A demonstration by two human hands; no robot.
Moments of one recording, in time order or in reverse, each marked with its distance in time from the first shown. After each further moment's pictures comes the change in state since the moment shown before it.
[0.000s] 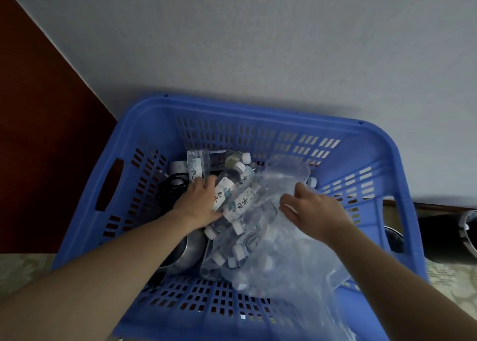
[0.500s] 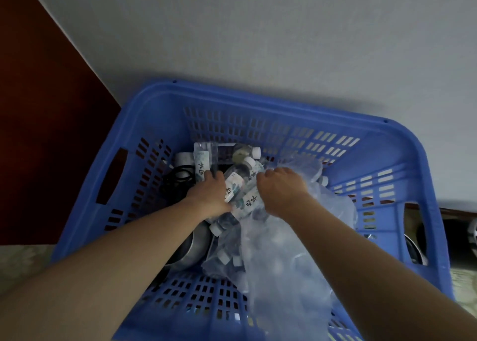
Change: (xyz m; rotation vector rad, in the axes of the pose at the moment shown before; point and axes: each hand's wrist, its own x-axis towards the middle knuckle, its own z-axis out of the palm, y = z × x) left_hand 0.028 -0.002 0.005 -0.055 -0.118 -0.102; right_hand 0.073 -0.069 -0.035 -0.056 -0.171 -0.041
